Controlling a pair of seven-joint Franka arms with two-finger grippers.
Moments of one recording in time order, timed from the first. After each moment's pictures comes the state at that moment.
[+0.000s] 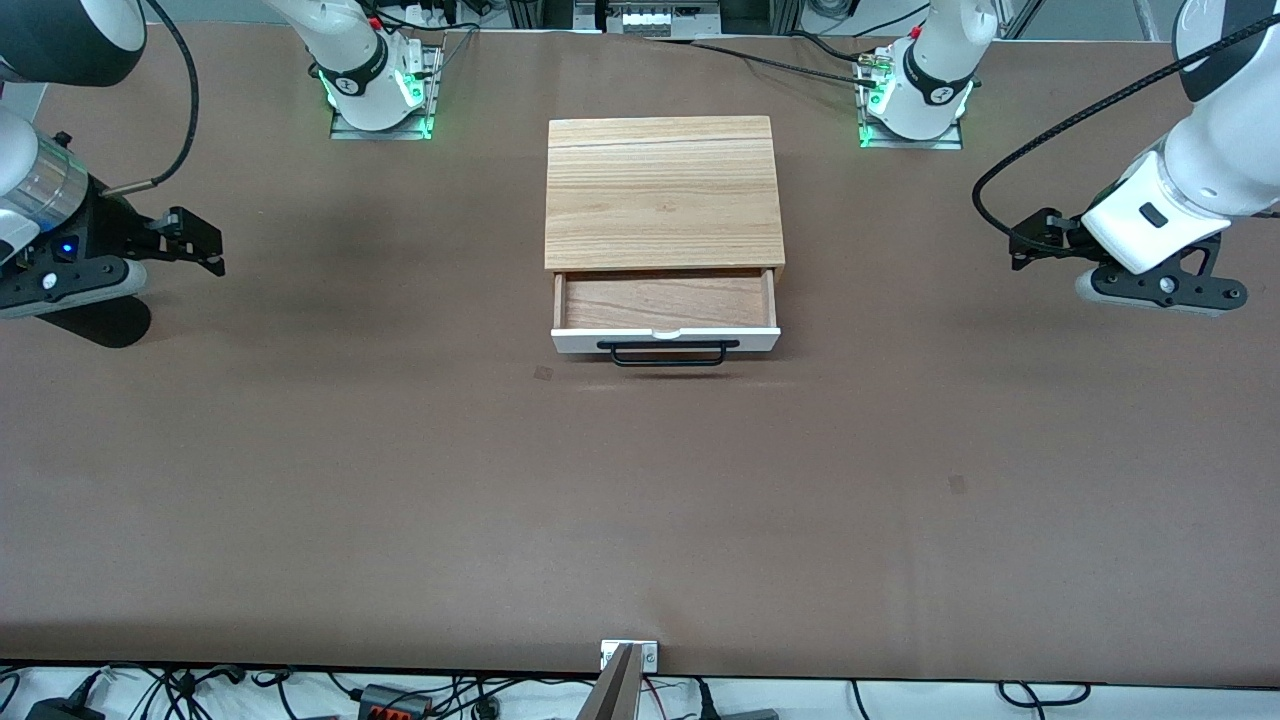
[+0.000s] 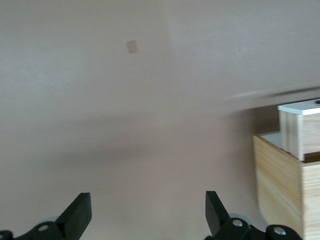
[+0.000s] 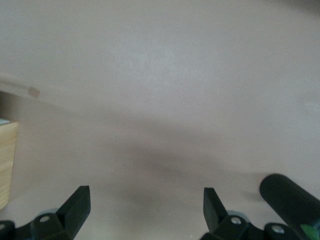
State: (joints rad) left arm -0.02 0.06 -0.09 -1.63 -0.02 1.58 0.01; right arm 0.09 0.06 -0.03 -1.67 -0.04 1.72 -0.21
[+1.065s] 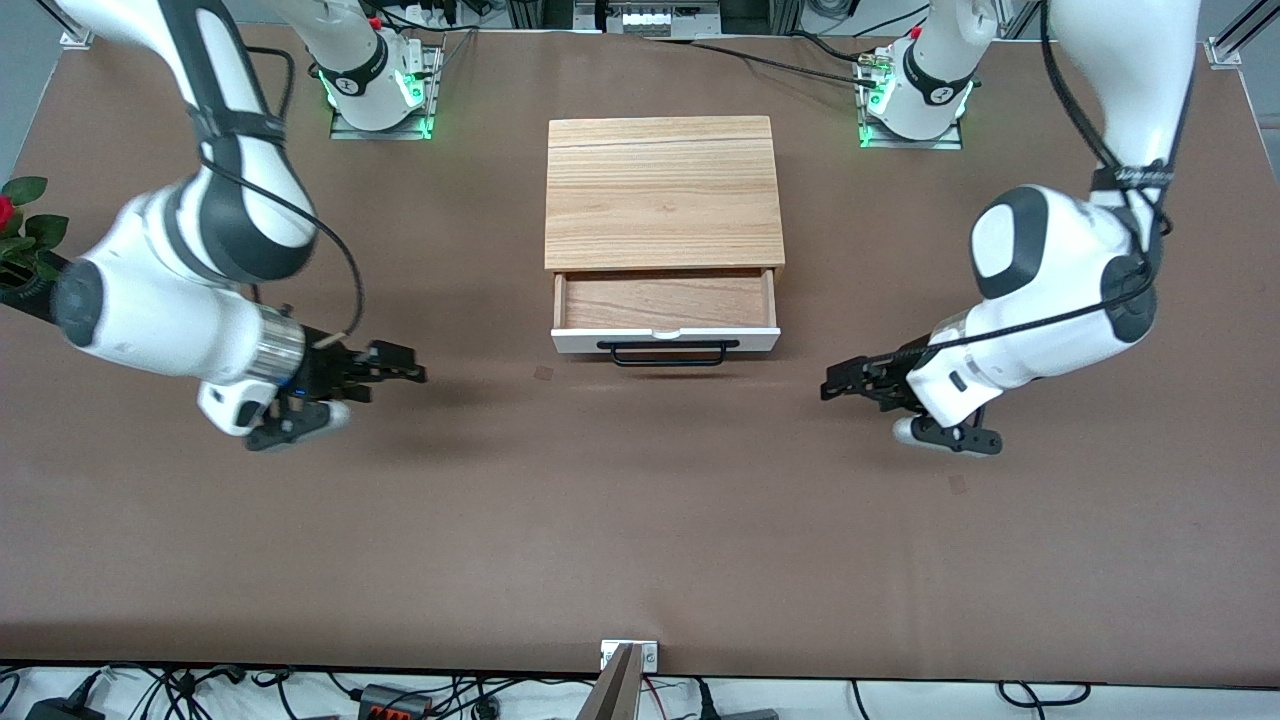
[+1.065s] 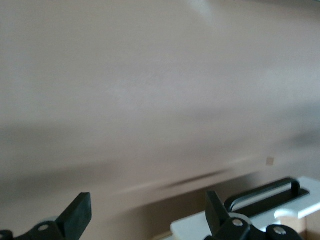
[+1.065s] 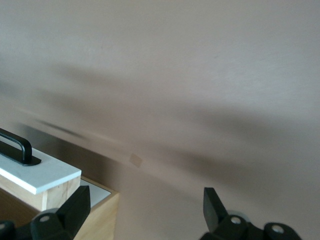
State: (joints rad) left arm -0.16 0.43 -0.11 -1.64 -0.44 2.17 0.01; right arm 0.24 0.46 -0.02 -1.60 0.47 2.02 -0.21
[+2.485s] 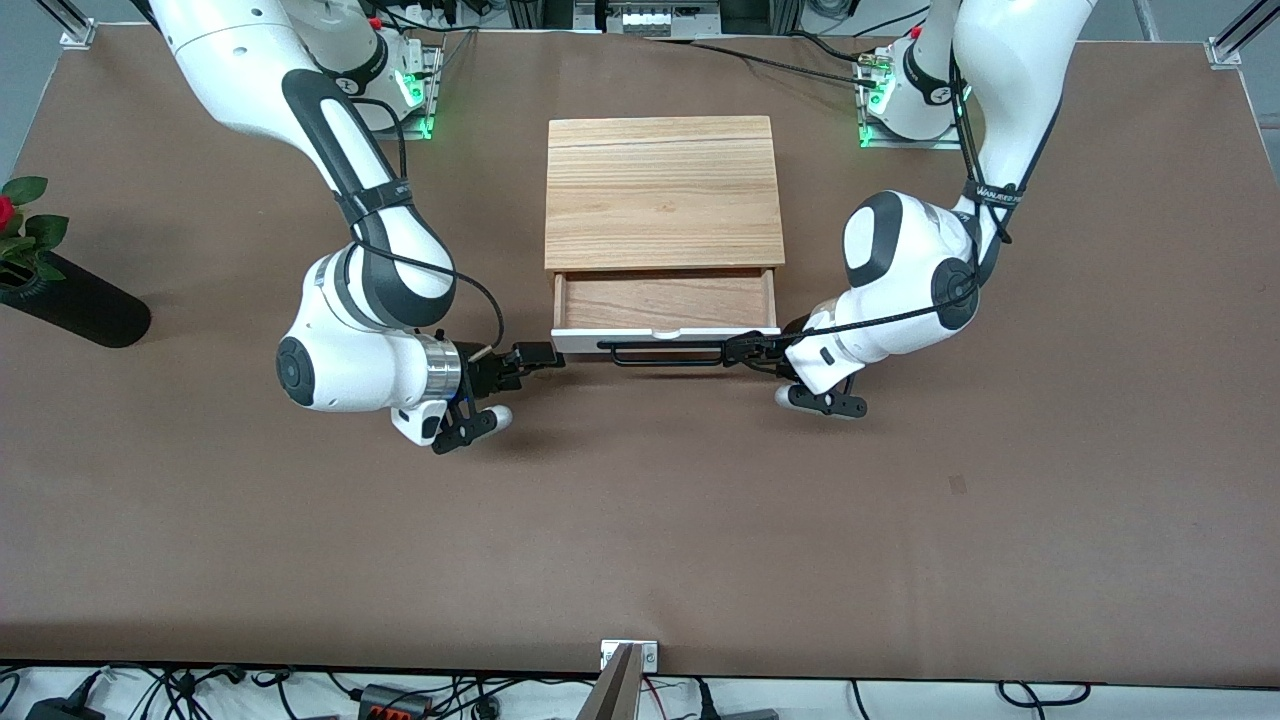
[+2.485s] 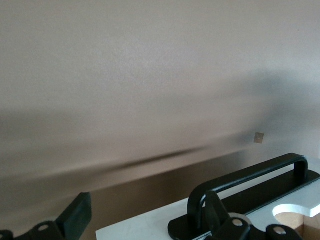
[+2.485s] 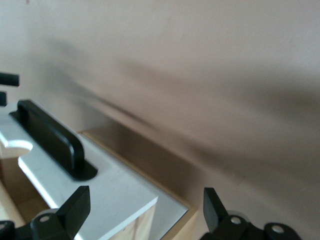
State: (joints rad) left arm -0.29 0.46 -0.15 -1.83 -0.58 2.34 0.00; right arm 0.30 0.66 0.09 -1.51 0.70 1.97 -0.26
